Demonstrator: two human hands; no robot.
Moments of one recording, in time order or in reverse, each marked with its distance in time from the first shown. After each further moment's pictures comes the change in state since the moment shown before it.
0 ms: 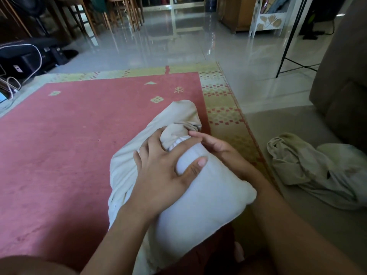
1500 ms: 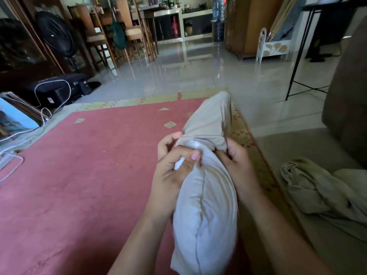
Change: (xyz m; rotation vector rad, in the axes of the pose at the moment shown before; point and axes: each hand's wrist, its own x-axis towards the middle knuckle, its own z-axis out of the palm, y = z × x) left_hand 0.037 0.009 -0.016 -0.953 0.273 0.190; right_hand 0.002 -0.052 0.036 -0.232 0.403 -0.377
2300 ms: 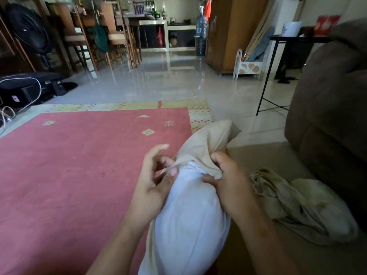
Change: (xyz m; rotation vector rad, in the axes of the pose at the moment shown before) left_hand -0.008 -0.016 0.014 0.024 -0.127 -0.022; right_hand -0.027 -0.034 -0.048 -0.613 0.036 -0.054
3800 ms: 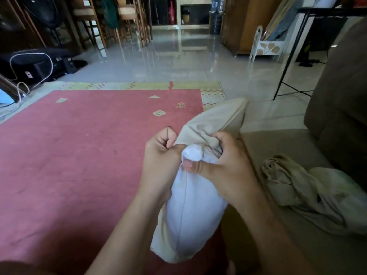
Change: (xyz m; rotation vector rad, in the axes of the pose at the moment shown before) left_hand 0.008 0.044 0.008 -0.175 0.262 -0.325; right_hand -0.007 -0.026 0.029 0.147 -0.104 0.186
